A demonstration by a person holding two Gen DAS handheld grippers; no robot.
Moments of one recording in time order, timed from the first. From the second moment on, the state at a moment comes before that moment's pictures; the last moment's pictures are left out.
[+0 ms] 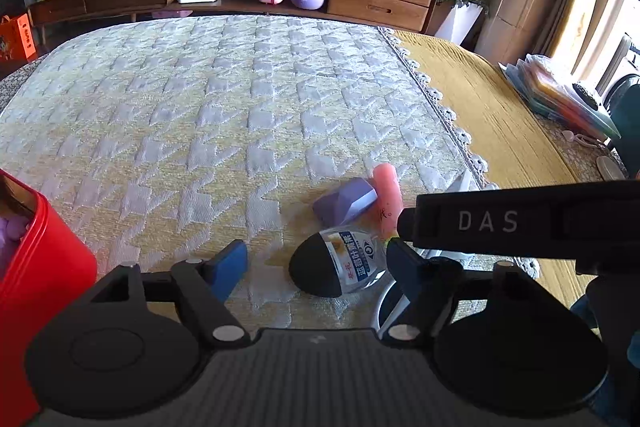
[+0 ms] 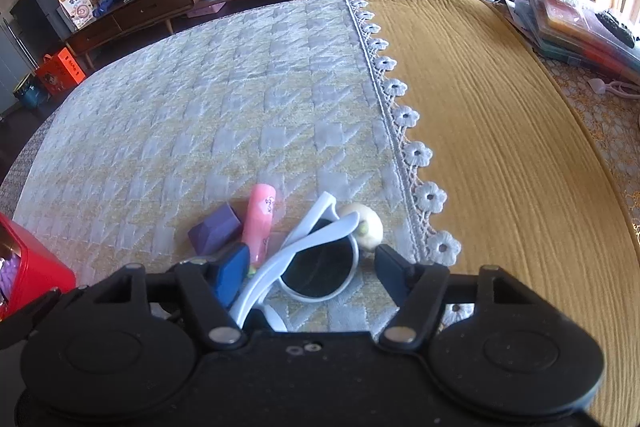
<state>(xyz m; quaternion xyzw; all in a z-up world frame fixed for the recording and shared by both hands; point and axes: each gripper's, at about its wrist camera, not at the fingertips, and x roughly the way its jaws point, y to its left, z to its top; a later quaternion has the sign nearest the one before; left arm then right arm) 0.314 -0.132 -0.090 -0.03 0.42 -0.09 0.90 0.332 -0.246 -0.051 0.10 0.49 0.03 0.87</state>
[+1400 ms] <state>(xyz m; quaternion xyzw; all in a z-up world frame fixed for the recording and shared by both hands) 0.301 -0.137 -0.091 0.04 0.42 -0.11 0.90 0.261 -0.248 -0.048 -0.02 0.49 0.16 0.86</state>
